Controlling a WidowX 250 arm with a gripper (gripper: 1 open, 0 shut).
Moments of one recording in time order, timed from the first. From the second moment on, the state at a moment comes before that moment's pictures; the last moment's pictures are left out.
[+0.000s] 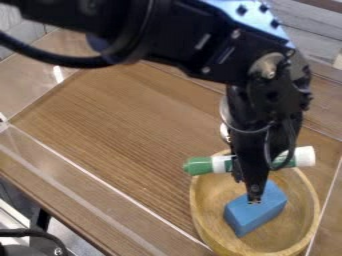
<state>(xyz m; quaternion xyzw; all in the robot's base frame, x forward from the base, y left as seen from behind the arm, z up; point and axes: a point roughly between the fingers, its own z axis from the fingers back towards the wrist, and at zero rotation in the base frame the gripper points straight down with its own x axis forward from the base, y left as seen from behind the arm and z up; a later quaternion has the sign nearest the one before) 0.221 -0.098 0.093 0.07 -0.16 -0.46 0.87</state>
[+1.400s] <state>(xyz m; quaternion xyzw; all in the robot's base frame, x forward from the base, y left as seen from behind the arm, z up) 0.237 -0.088 0.069 0.07 -0.16 -0.45 0.88</state>
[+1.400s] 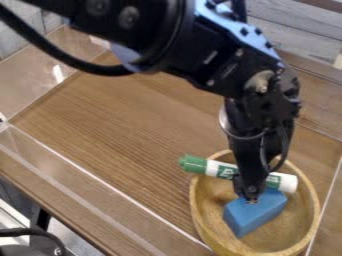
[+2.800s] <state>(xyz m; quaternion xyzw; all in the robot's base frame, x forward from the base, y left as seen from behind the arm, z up) 0.252 -0.072 0.053 0.09 -0.14 -0.43 0.89</state>
